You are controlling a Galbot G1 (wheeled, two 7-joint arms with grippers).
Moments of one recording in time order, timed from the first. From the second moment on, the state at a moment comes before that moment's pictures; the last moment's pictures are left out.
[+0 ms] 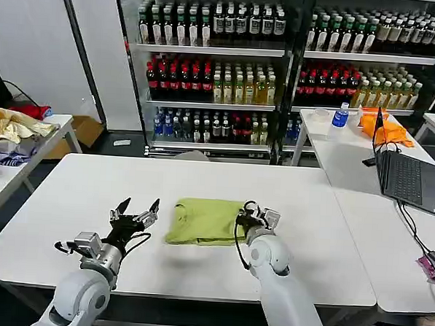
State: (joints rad) left arm 1.21 -1.09 -0.39 -1.98 -0.64 0.28 -0.20; right arm -0.82 1.51 0.21 1.54 0.65 -0.57 0.42
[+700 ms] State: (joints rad) left arm 1.20 -1.08 -0.38 -1.98 -0.64 0.28 -0.19; right arm -1.13 1.44 0.27 1.80 0.09 -0.31 0.28
